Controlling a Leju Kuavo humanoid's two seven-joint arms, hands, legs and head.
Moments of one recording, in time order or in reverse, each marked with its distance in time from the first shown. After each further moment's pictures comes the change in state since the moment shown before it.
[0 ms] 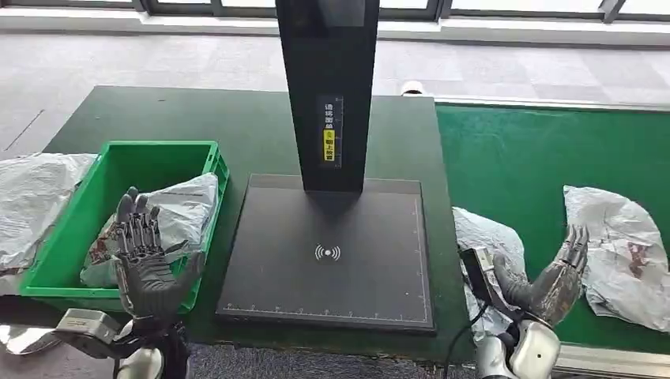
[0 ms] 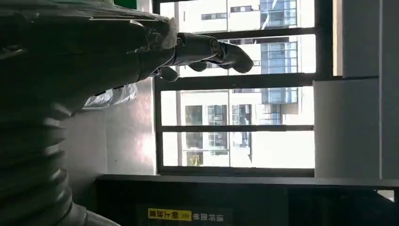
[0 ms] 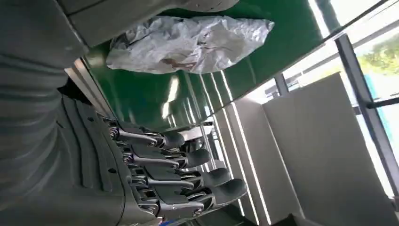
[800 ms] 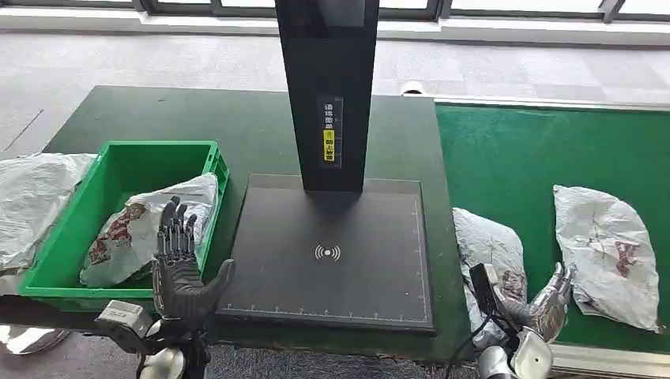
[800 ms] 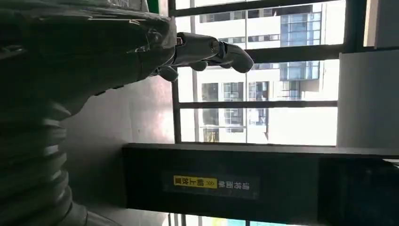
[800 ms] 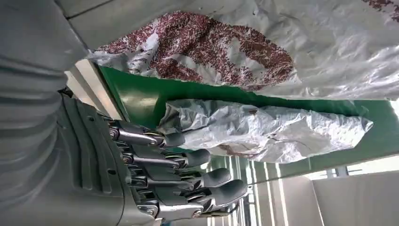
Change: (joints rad) left arm -0.002 0.001 -0.062 0.105 -0.009 -0.021 0.000; right arm -0.114 -0.106 -0.109 0.424 -0.066 0.039 0.072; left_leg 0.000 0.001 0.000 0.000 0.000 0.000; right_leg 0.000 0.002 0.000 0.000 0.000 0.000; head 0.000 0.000
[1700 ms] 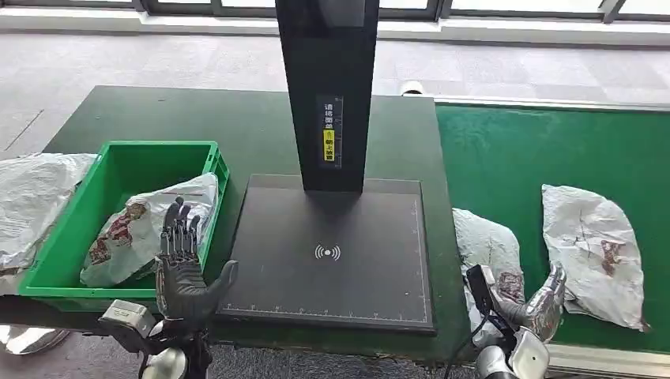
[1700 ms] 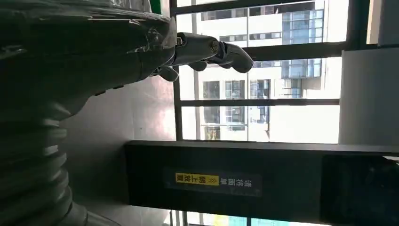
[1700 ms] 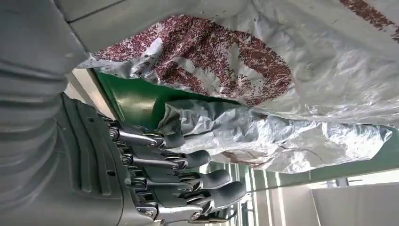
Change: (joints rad) left arm 0.000 0.000 -0.006 0.008 0.000 0.000 0.000; right arm -0.018 -0.015 -0.001 0.059 0.000 0.000 0.000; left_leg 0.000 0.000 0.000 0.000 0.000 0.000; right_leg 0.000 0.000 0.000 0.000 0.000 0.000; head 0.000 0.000
